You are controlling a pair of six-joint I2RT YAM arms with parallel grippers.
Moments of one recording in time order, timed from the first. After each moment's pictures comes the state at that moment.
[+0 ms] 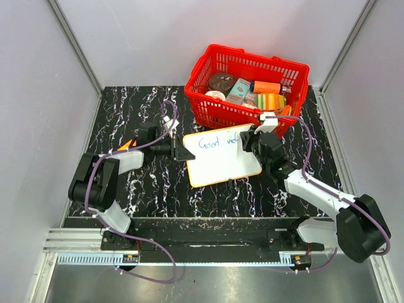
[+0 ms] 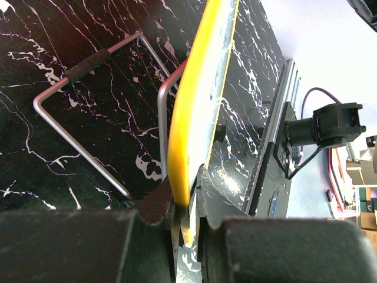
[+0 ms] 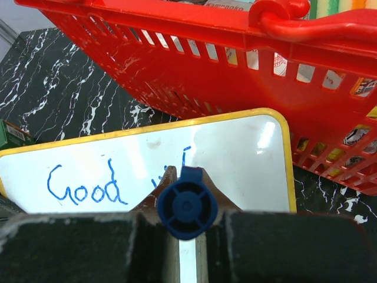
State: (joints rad) left arm -0.25 1.65 0.76 0.28 1.00 -0.36; right arm 0.57 1.21 0.66 0.35 0.30 0.35
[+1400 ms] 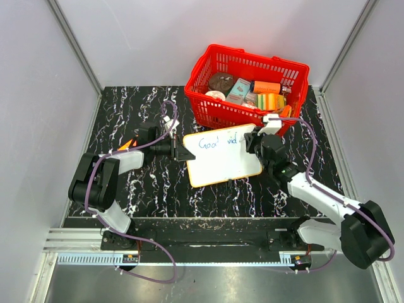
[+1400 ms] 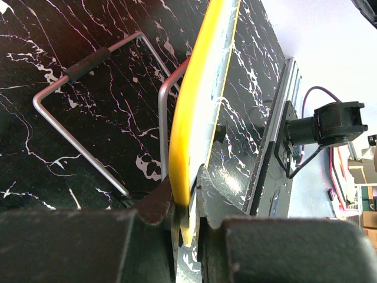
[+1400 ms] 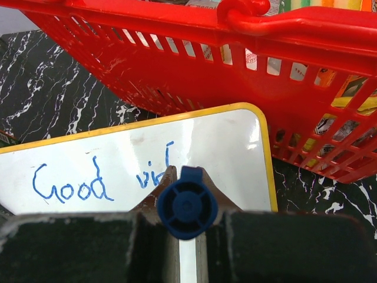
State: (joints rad) left arm -0.25 1.65 0.76 0.28 1.00 -0.35; right arm 0.57 1.15 0.64 0.30 0.35 0.34
